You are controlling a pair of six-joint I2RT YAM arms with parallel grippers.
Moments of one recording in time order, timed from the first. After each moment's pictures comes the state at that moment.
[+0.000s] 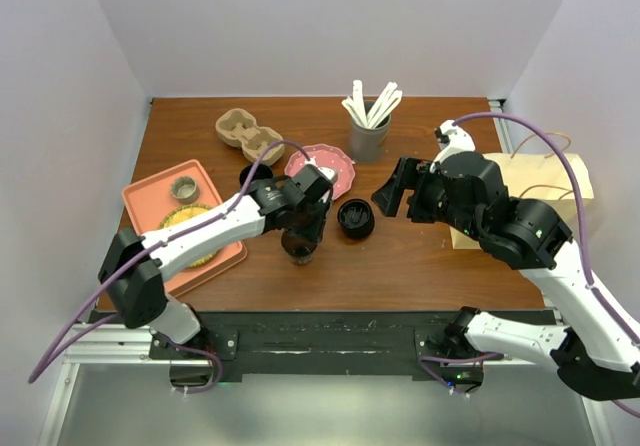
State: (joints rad) left arm -0.87 1.56 1.26 -0.78 -0.09 -0.49; right arm 0.80 1.01 1.48 -1.01 0.26 0.72
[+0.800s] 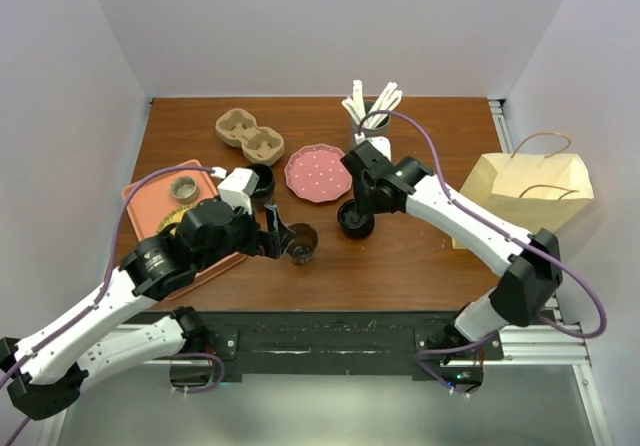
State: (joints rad) left arm -0.87 0.79 0.95 -0.66 -0.18 -0.56; right arm 0.75 1.52 1.40 -0.98 0.43 0.57
